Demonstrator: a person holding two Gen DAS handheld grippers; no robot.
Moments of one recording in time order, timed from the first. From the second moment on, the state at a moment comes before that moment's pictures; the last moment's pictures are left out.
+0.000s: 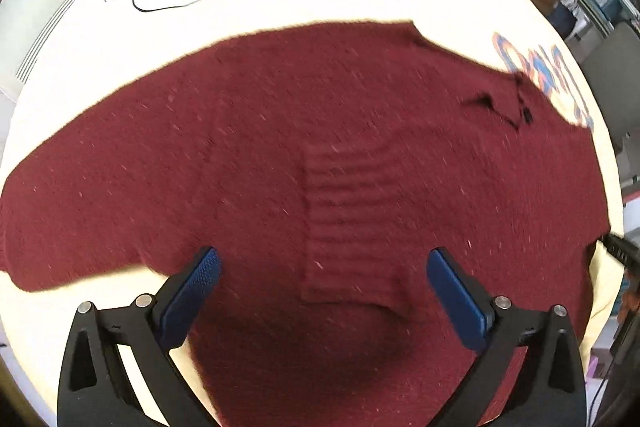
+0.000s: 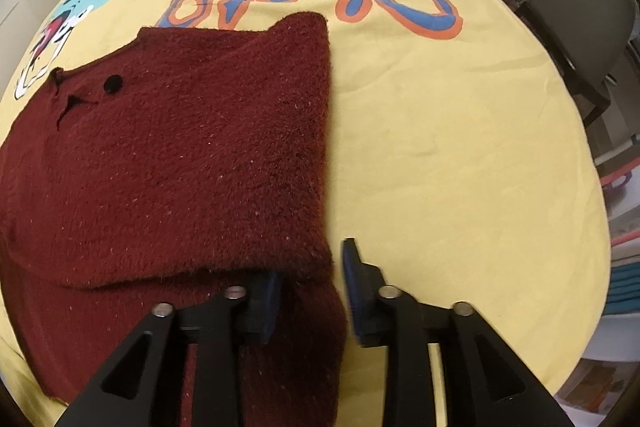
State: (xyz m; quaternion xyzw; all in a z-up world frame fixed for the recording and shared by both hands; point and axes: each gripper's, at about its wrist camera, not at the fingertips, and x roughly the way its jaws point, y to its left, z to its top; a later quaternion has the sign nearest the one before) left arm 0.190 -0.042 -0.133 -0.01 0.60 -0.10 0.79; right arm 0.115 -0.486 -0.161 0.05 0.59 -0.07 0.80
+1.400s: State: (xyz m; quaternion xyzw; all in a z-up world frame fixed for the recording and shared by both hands) left arm 0.246 -0.054 -0.157 0.03 0.57 -0.13 0.81; right arm 0.187 -0.508 -0.174 0.16 0.60 -0.04 0.78
